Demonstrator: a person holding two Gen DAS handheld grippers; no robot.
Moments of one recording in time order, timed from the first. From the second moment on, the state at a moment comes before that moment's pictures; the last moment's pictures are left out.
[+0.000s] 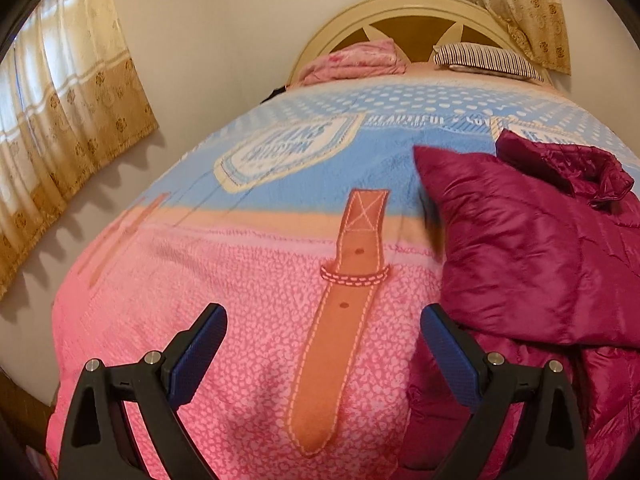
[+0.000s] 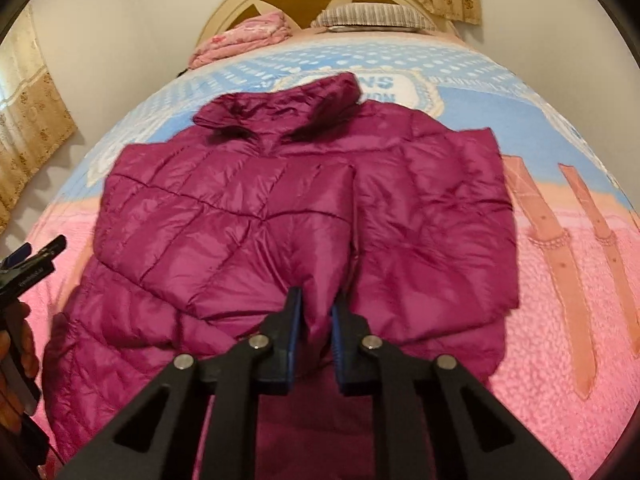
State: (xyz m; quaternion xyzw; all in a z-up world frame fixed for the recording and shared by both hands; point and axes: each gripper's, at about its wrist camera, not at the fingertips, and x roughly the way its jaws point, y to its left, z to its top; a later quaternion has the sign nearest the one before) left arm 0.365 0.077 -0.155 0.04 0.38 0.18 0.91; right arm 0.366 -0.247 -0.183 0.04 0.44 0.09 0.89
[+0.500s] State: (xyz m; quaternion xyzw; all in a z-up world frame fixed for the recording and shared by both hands) left arm 0.415 -0.002 -0.079 0.01 0.32 0.07 0.94; right arm 0.372 -0.246 -0.116 0.09 0.35 0.06 0.93
